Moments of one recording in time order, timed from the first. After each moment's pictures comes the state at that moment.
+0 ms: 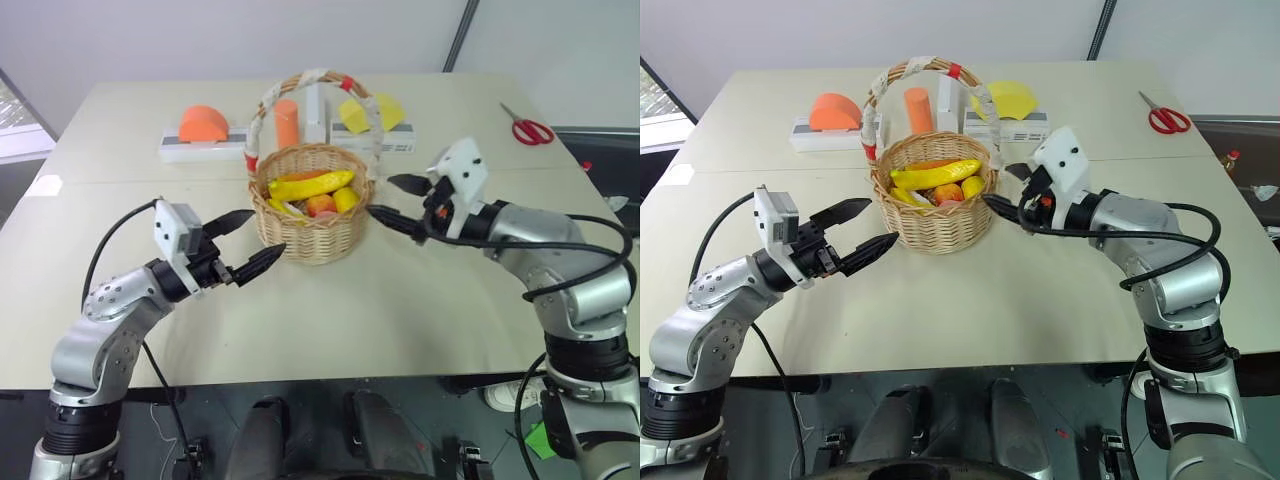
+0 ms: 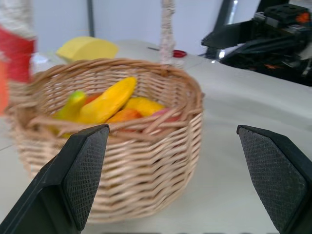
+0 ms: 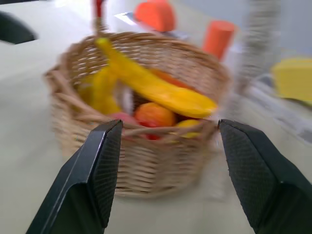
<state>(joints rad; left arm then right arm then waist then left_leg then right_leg) -0.17 0.54 0.16 -0.41 -0.64 0.47 -0.74 -0.56 -0.58 -0.05 -0.35 0.42 0.81 0.59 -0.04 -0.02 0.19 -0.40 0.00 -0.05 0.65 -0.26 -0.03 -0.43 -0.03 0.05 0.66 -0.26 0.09</state>
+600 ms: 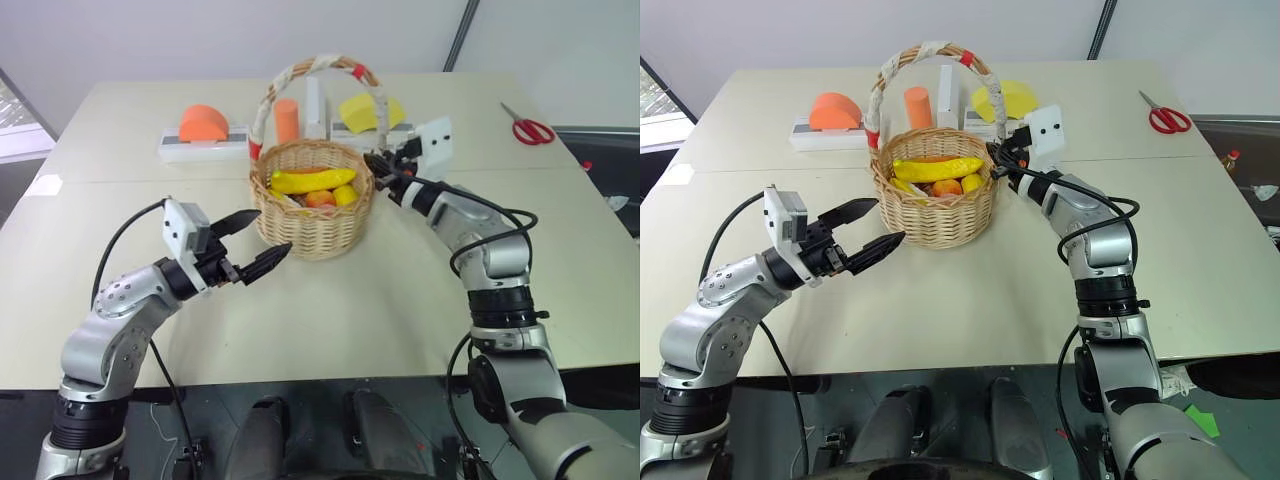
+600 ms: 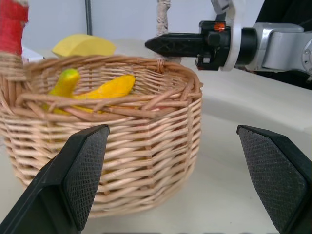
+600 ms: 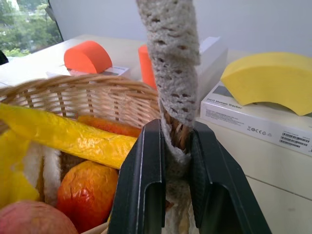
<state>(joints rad) -0.17 0.53 0.13 -0.41 -0.64 0.46 -0.72 -0.73 -0.29 -0.05 0.12 0.32 0.53 0.43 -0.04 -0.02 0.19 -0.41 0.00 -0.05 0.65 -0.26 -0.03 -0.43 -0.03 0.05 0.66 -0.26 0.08</state>
